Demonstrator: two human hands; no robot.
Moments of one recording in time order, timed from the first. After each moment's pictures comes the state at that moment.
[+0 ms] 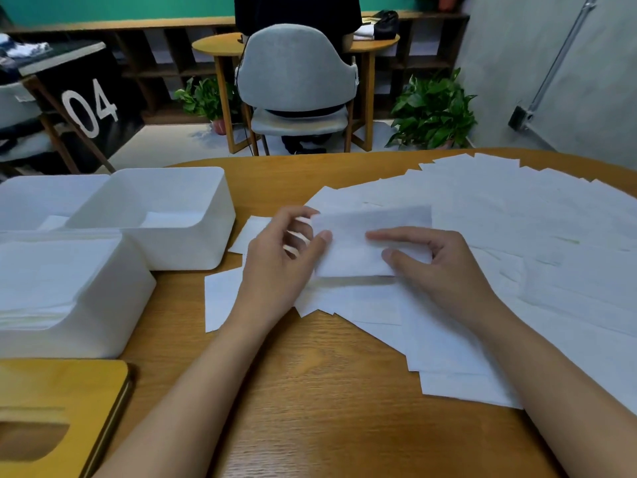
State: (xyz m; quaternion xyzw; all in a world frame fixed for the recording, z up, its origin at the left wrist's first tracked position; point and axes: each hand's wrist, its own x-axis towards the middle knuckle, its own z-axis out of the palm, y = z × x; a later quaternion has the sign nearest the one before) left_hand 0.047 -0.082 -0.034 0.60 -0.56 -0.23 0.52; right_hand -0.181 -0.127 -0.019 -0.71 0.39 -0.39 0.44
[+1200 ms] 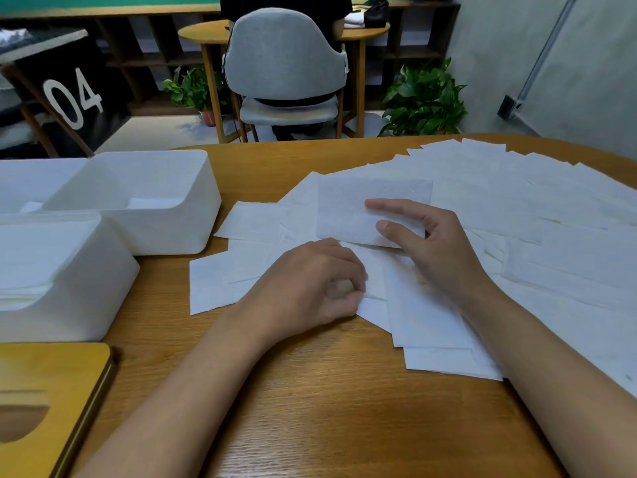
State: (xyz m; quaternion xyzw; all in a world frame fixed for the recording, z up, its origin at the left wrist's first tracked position) left_hand 0.017 -0.064 -0.037 0.46 -0.83 -0.13 0.29; right_hand -0.190 -0.133 -0.028 -0.70 0.39 -0.42 0.43
